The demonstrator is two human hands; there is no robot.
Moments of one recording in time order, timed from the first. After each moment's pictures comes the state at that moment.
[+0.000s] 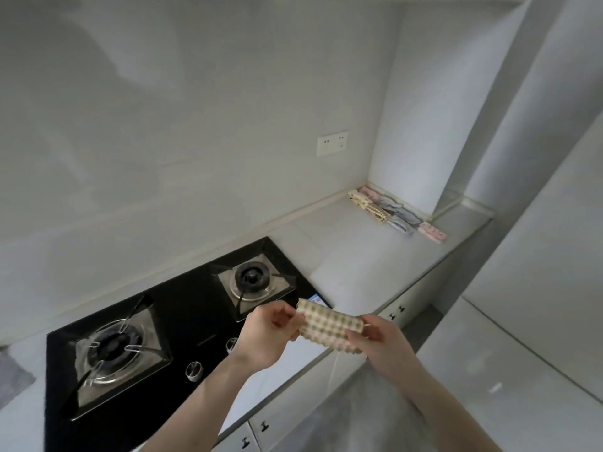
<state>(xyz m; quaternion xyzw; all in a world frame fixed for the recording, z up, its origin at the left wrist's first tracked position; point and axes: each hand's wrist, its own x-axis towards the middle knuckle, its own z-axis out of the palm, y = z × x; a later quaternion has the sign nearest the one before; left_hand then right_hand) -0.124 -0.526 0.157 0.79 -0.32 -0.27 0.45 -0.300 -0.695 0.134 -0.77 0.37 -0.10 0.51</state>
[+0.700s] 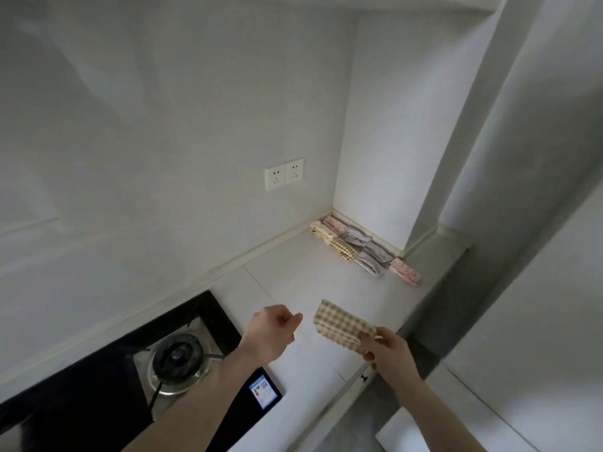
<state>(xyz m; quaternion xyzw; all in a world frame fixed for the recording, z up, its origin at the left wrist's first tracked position) -0.040 -0.816 0.141 0.83 -0.32 -0.29 0.36 -0.245 -0.967 0.084 -0.63 0.49 -0.18 0.58</state>
